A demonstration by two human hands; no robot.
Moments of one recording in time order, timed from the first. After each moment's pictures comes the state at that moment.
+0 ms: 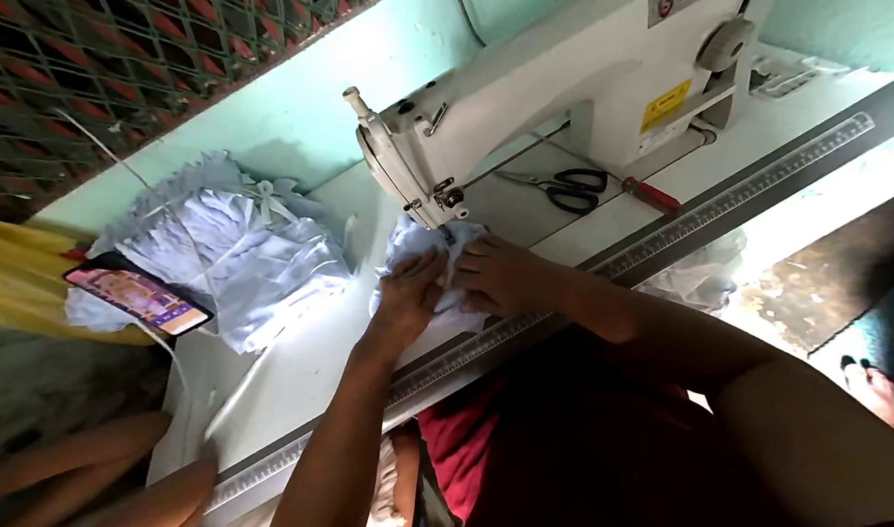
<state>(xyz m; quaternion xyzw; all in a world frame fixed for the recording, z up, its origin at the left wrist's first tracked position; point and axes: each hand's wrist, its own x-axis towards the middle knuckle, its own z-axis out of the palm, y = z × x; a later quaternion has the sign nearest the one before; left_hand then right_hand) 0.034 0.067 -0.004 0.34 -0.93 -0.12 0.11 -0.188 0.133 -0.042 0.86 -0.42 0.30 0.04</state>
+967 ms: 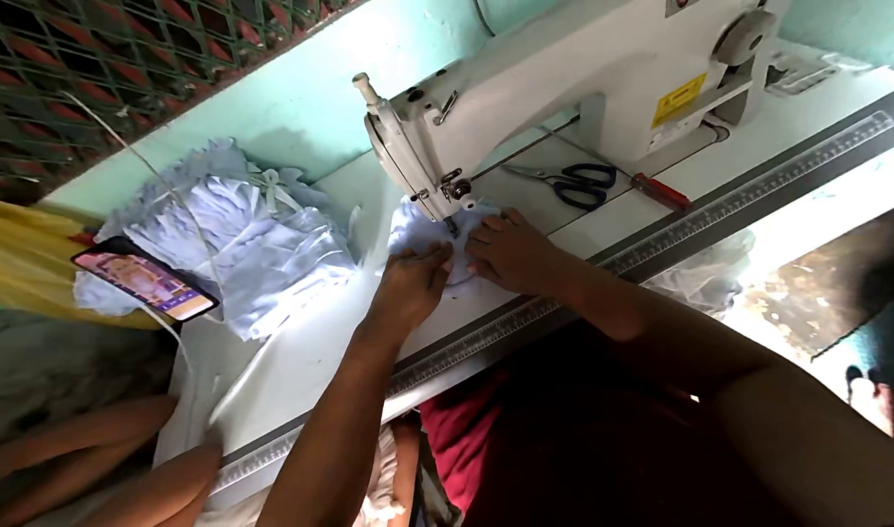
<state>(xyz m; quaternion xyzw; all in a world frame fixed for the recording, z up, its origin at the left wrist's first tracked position) 0.023 0.068 0.011 0.32 -0.94 -0.04 0.10 -0.194 0.129 -0.035 0.81 -0.52 0.26 0.03</state>
